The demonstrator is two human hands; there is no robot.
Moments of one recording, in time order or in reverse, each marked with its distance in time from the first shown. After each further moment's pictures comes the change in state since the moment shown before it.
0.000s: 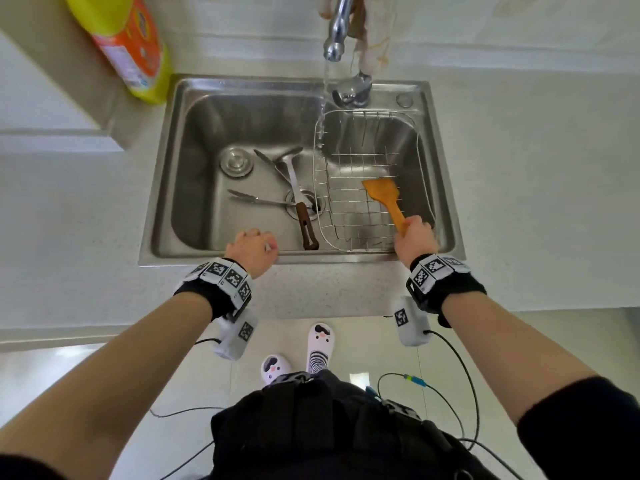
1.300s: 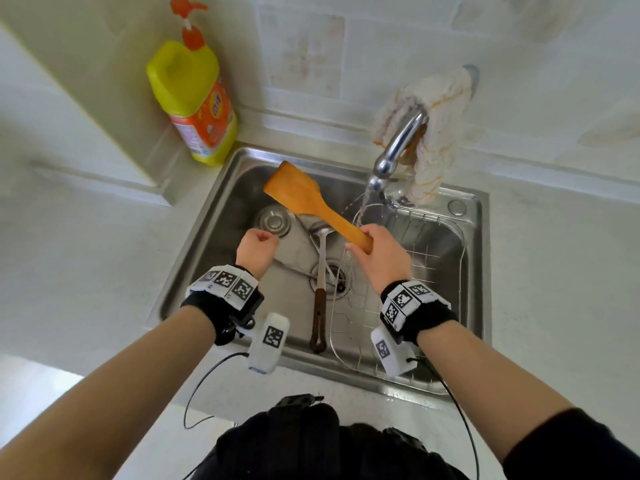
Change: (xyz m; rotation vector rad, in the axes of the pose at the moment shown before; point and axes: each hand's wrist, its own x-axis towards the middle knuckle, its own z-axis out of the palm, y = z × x) left_hand -0.339 0.172 0.166 -0.881 -0.085 -0.366; right_hand -0.347 0.260 -0.064 -0.037 -0.090 -0.166
